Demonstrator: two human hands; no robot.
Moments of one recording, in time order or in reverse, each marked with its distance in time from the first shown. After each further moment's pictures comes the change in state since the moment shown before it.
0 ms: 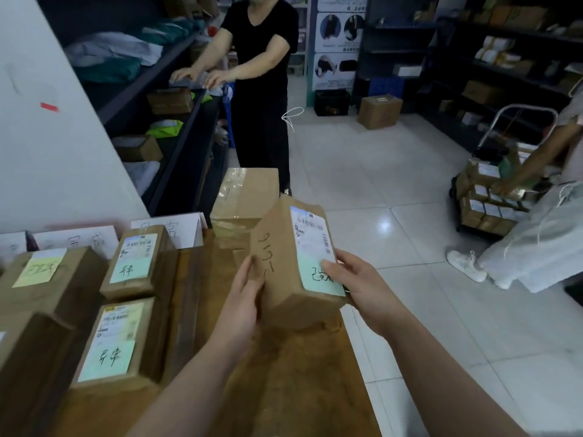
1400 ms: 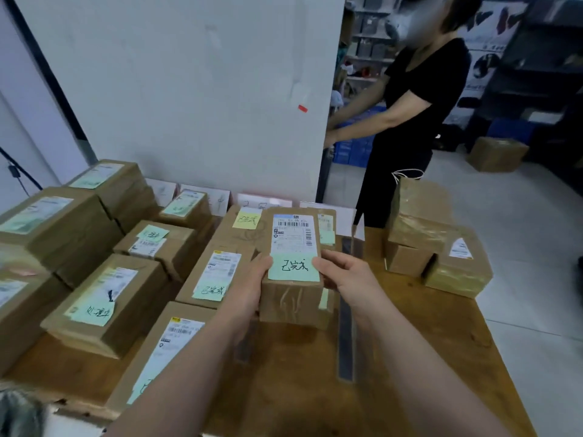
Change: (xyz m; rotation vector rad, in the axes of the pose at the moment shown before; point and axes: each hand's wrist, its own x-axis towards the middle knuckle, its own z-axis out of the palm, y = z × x) left_hand -0.148 0.015 -0.318 -0.046 0.302 -0.005; right_hand -0.056 0.027 0.361 -0.221 -0.152 -0.015
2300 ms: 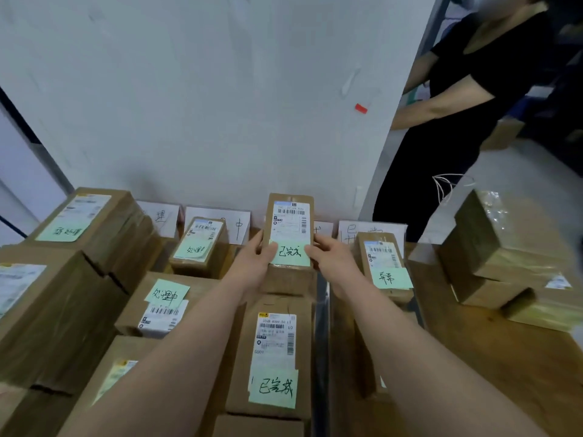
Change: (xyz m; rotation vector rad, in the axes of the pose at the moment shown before) left_hand 0.246 0.077 -0.137 0.304 -0.121 0.090; right_hand 0.251 -0.010 0.159 -0.020 0.128 0.086
